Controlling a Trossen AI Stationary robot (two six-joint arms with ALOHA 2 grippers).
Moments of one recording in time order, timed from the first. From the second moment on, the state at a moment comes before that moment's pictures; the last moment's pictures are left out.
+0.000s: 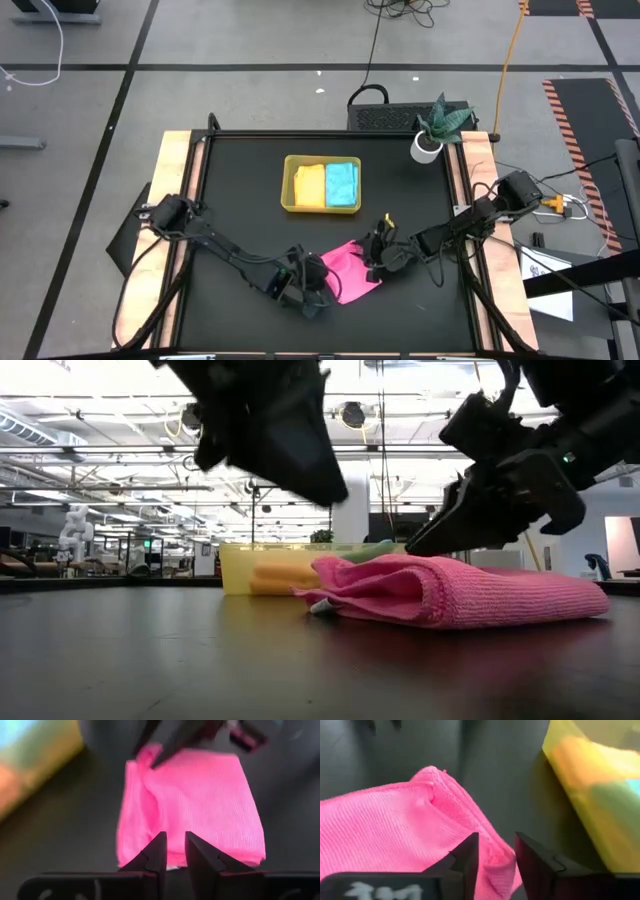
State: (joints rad) left arm -0.51 1.99 1.41 -0.44 -0.61 -0.85; right arm 0.42 1.63 0.52 0.47 0.53 0.21
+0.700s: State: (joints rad) left arm -0.39 2.14 1.39 -0.30 -0.55 -0.76; right arm 0.54 1.59 0.52 0.35 0.10 0.29
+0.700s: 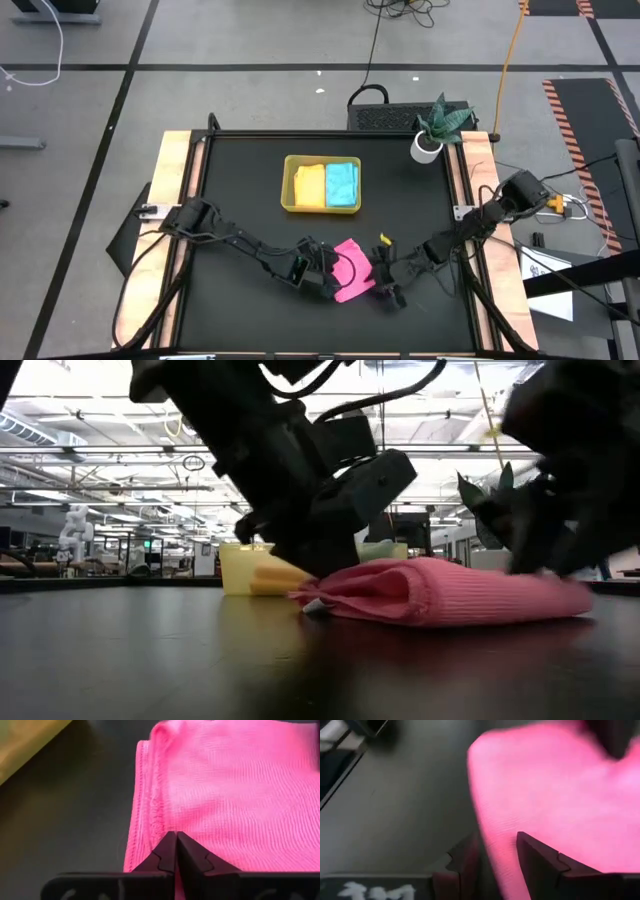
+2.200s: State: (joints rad) left arm -0.50 2.02 1.04 0.35 -0.52 -0.68; right arm 0.51 1.64 0.62 0.44 0.18 0.17
